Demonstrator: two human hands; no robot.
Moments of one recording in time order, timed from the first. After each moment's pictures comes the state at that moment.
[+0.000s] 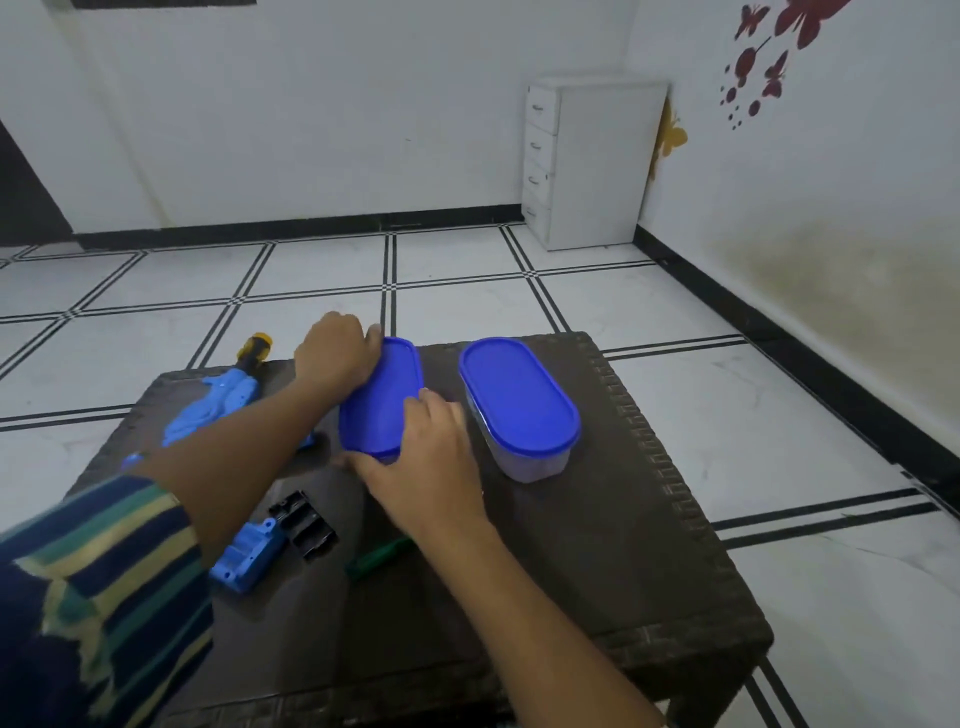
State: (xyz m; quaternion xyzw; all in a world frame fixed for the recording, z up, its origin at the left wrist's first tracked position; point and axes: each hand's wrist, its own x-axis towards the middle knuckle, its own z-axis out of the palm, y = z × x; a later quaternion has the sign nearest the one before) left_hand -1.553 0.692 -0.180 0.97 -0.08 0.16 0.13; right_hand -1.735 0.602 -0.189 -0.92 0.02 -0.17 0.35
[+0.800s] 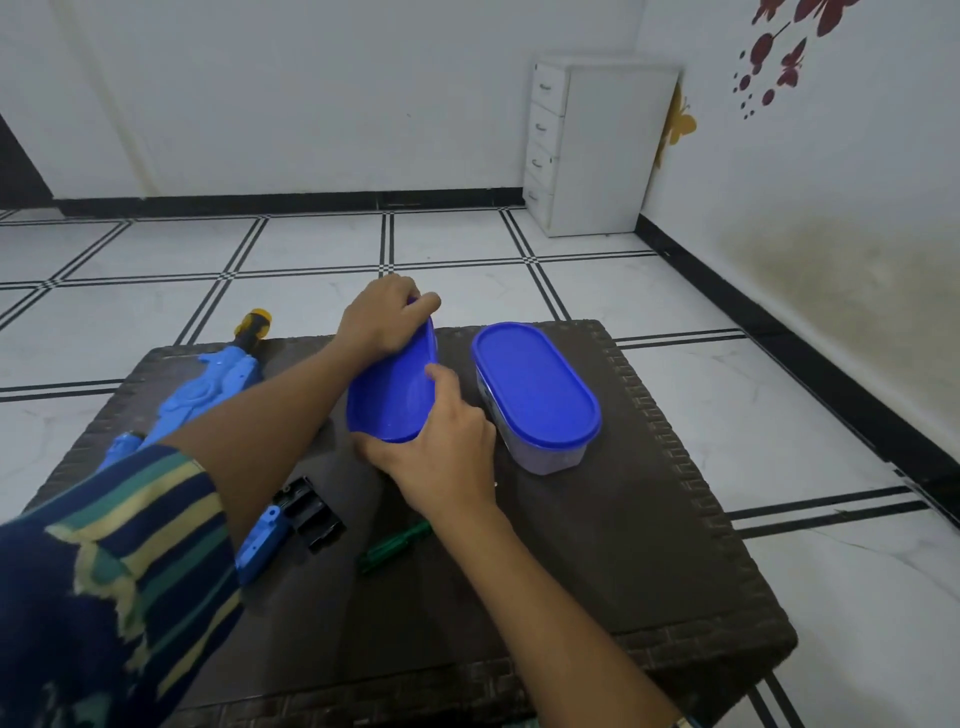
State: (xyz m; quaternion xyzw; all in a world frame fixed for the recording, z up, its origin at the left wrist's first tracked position) left_hand -1.544 0.665 -0.171 0.92 -0.21 0.11 0.29; right_hand -1.730 0.603 -0.185 -0.89 0.08 -0.13 0.42
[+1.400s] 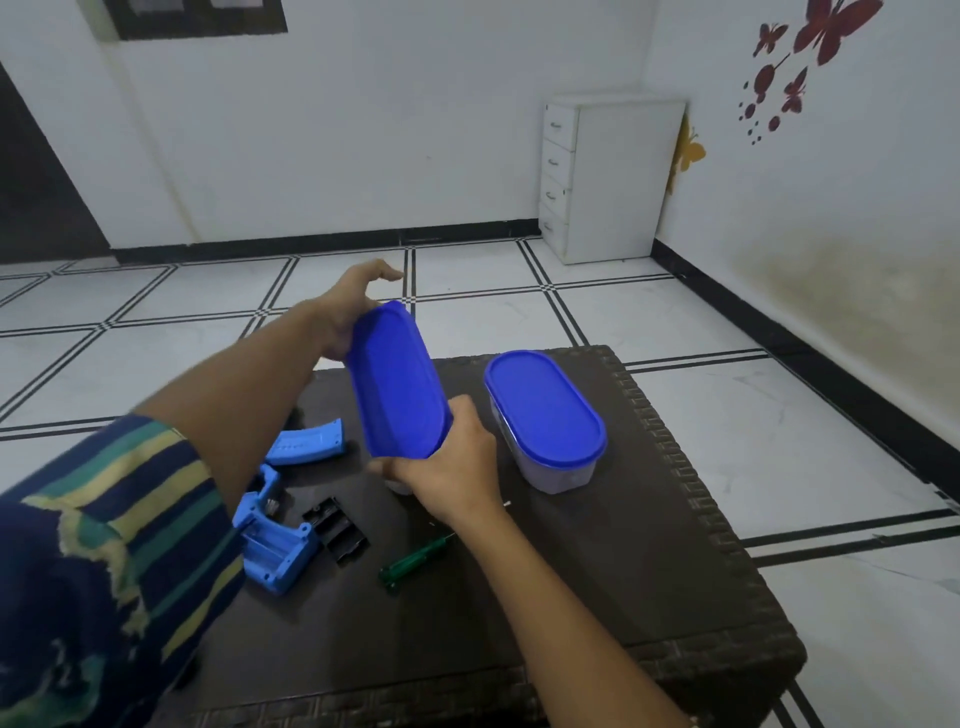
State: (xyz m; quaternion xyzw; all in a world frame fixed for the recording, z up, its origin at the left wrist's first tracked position) left_hand -1.542 0.713 -0.099 0.76 0.02 -0.28 0.58; right_hand -1.731 0.604 -0.178 -0.80 0.09 -0.07 0.58
